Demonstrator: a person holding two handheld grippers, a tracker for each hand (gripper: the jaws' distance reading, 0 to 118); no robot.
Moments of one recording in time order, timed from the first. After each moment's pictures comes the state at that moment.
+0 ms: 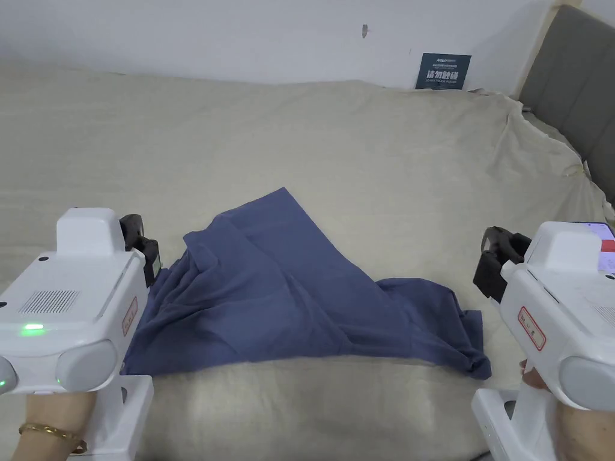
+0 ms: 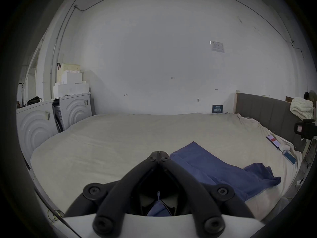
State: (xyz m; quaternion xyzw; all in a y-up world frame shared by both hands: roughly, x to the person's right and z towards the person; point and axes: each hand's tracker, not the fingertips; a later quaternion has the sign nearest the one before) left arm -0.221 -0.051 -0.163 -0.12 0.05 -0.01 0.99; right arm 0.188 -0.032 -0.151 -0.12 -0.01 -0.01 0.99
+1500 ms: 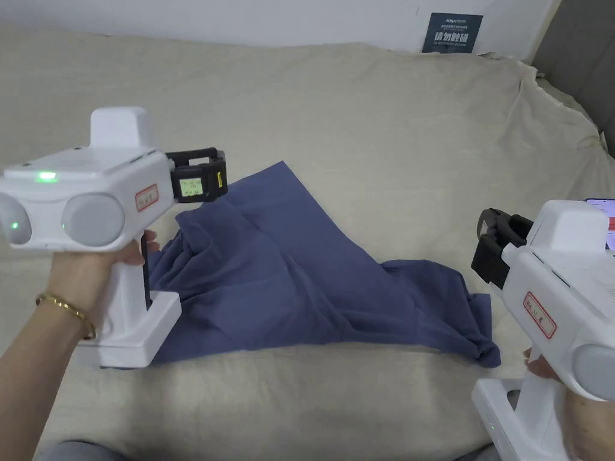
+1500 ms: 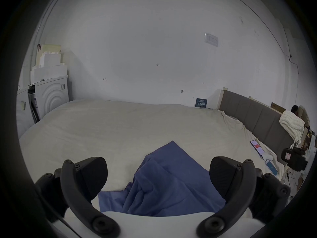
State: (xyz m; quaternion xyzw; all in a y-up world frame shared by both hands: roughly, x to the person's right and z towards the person) left arm -0.205 -0.013 -0.274 -0.20 -0.04 0.04 0.98; right arm 0.178 -0.033 -0.176 -0.15 0.02 -0.01 0.99
